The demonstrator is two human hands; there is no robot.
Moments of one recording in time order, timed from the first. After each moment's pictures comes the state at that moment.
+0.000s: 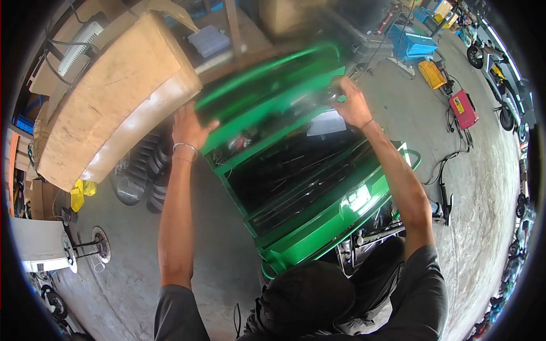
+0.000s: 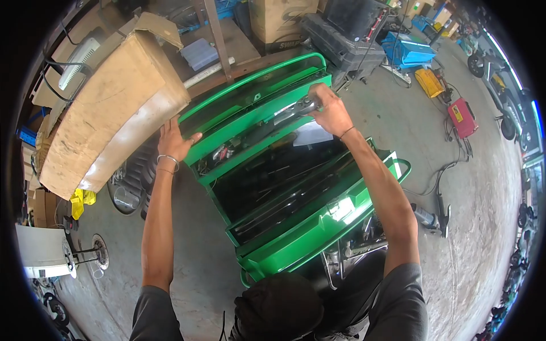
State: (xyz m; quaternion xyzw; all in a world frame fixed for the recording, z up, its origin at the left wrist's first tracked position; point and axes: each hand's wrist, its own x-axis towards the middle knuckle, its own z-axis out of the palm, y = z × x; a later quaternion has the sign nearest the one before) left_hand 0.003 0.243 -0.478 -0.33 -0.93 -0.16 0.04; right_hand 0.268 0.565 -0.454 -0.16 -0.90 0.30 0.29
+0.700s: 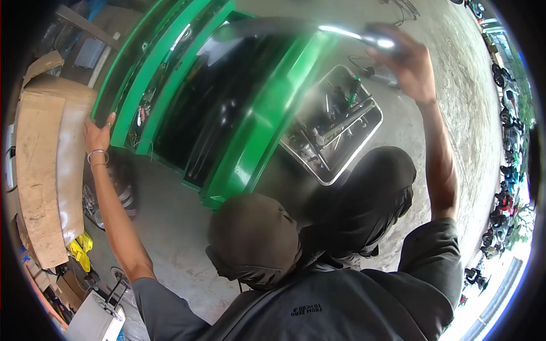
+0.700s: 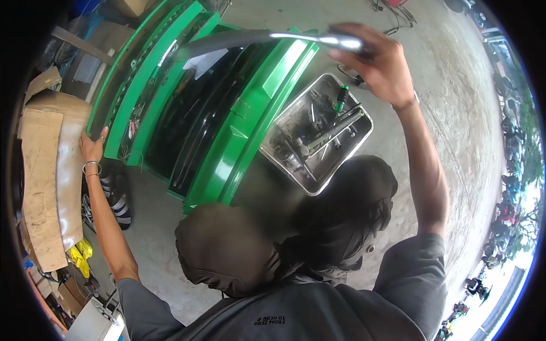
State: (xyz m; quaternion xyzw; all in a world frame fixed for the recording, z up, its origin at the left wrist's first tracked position) left_hand -0.034 0.243 -0.498 -0.38 -0.92 -0.10 0.04; right_hand 0.584 0.471 -0.333 -0.38 -0.83 0.29 0.28
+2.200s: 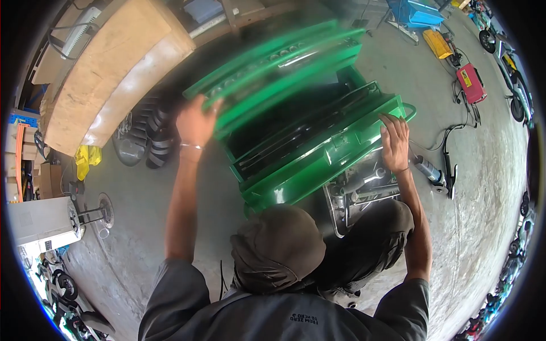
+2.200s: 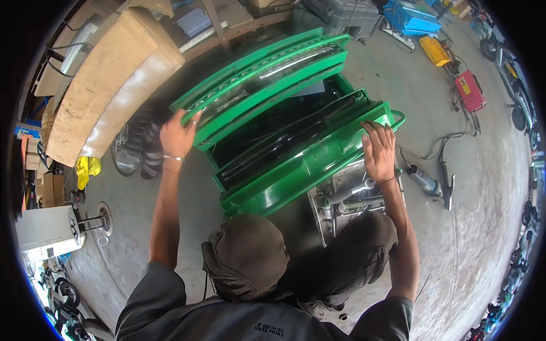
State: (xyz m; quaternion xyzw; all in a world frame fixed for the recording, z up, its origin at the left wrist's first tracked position) left_hand 0.134 0.202 -0.476 -0.36 -0.89 -0.23 0.13; right_hand 0.526 0.491 -0.475 -0.23 -0.94 0.06 0.23
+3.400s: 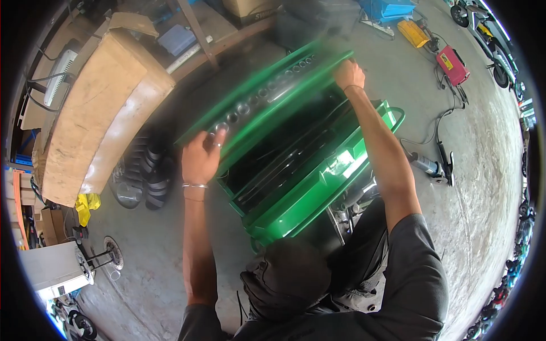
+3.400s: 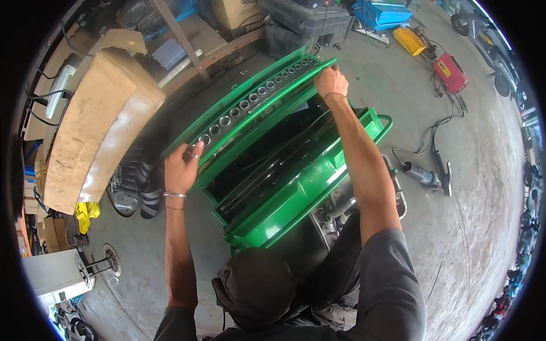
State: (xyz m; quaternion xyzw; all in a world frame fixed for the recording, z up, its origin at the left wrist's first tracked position) left_hand 0.150 0.232 -0.449 -0.36 -0.87 -0.32 -0.04; right_hand 0.325 0.630 -0.508 -0.52 -0.82 0.08 0.20
